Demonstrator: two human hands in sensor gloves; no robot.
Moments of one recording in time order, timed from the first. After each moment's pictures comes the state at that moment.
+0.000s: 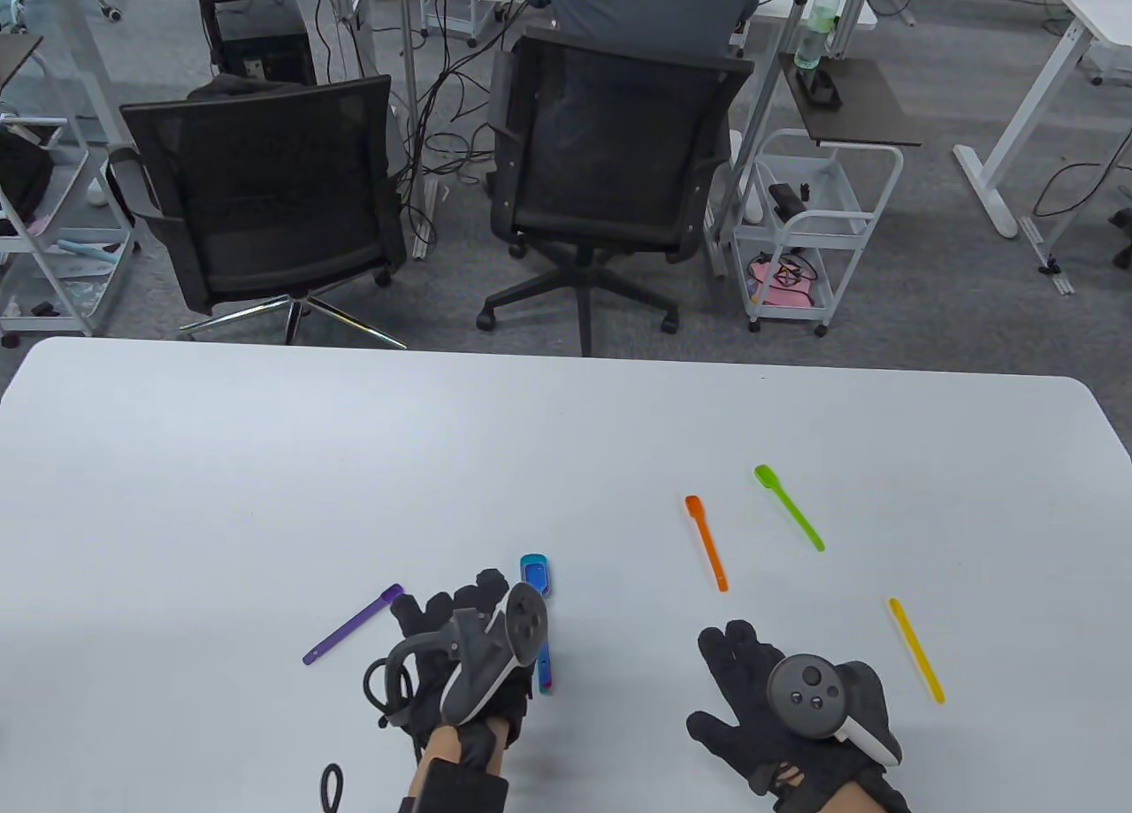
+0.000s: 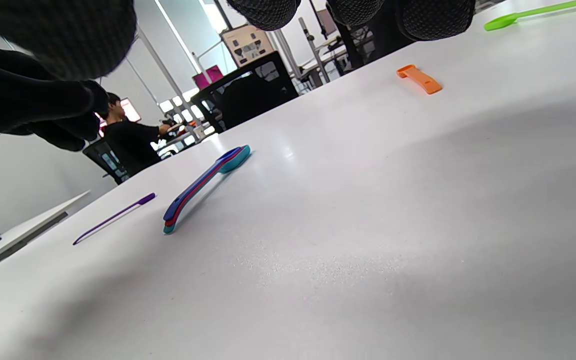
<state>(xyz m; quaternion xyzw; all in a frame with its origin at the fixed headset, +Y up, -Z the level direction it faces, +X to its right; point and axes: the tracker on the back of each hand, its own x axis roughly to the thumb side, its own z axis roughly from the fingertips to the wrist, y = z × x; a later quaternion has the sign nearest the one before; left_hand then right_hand) -0.094 -0.702 -0.286 0.04 0.08 0.06 0.99 0.244 -0.762 -0.292 0.21 0.10 0.95 0.22</state>
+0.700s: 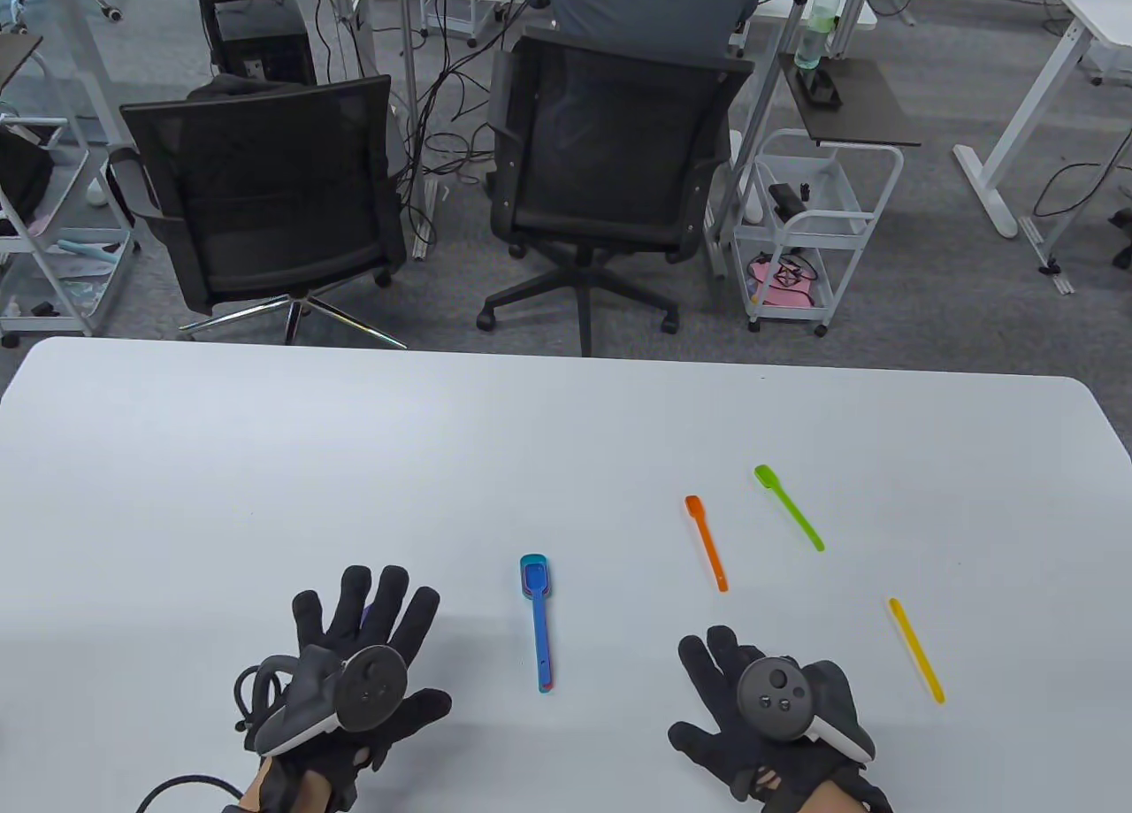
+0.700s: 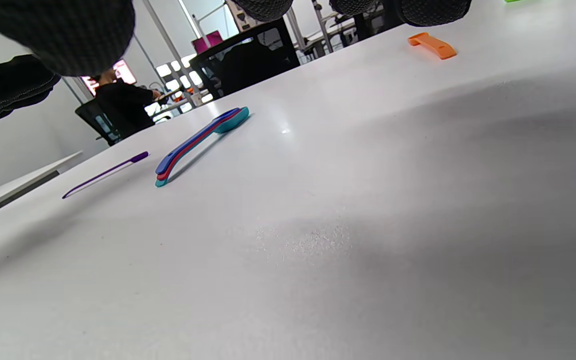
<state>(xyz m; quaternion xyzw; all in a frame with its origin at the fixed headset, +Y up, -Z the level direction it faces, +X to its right) -0.192 -0.755 -0.256 -0.04 -0.13 0.09 0.99 0.224 -0.776 -0.291 0.22 0.13 0.95 0.17</state>
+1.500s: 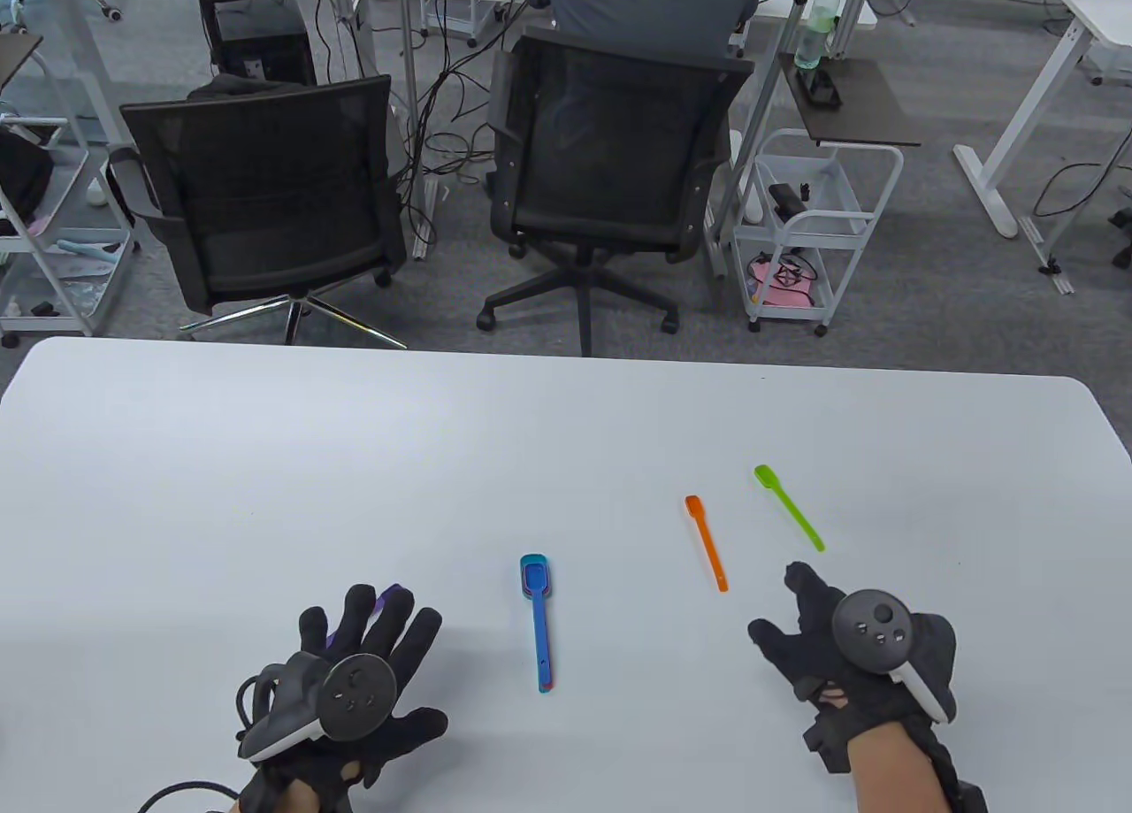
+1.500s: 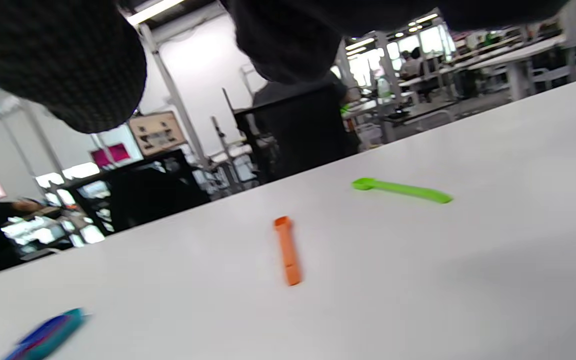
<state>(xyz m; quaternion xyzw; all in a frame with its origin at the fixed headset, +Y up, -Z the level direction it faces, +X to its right) -0.197 -0.757 -0.248 -0.05 -0.16 0.13 0.98 0.308 -0.707 -0.359 0.03 -0.02 0.99 0.16</state>
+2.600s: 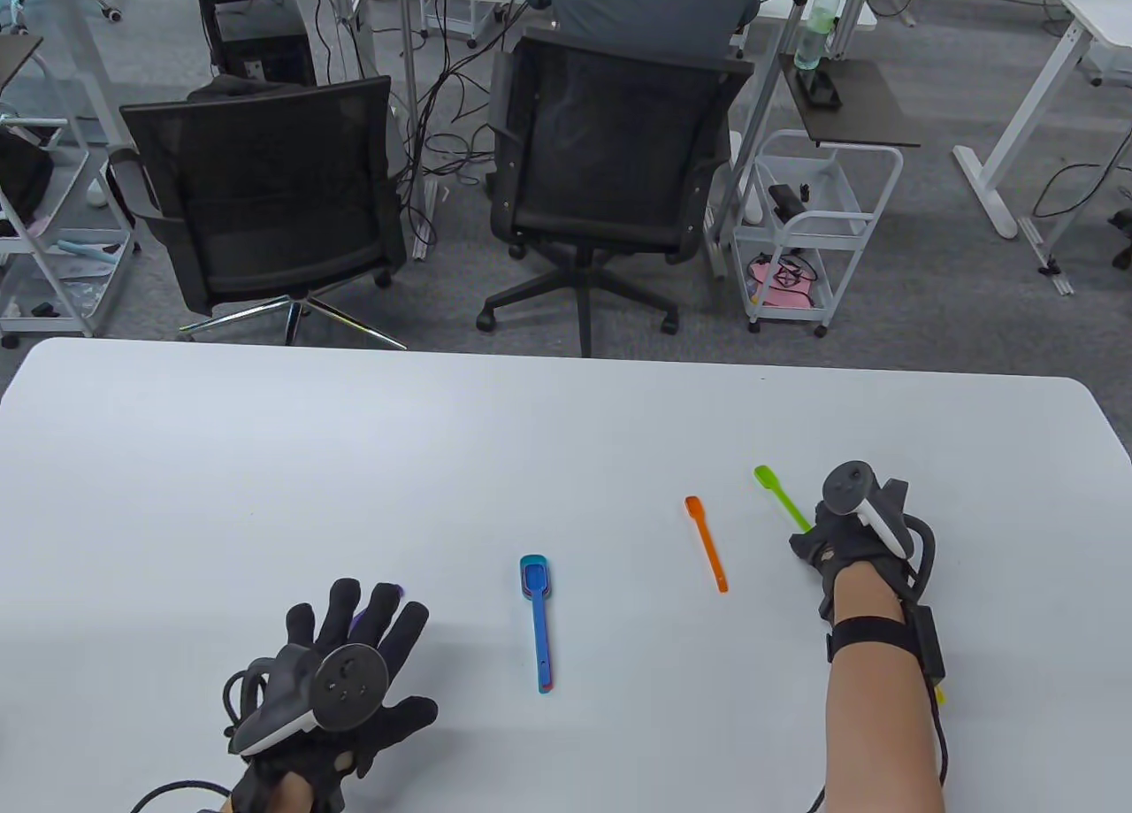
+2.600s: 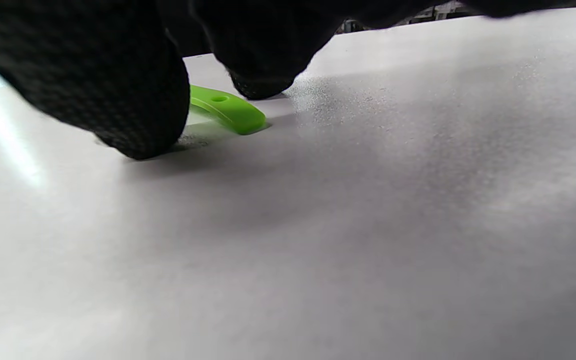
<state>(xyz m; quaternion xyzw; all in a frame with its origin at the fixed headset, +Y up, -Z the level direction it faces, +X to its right) -0.204 -0.754 -0.252 -0.06 -0.14 0.11 0.98 0.357 -0.802 -0.526 -0.11 0.09 0.99 0.07</state>
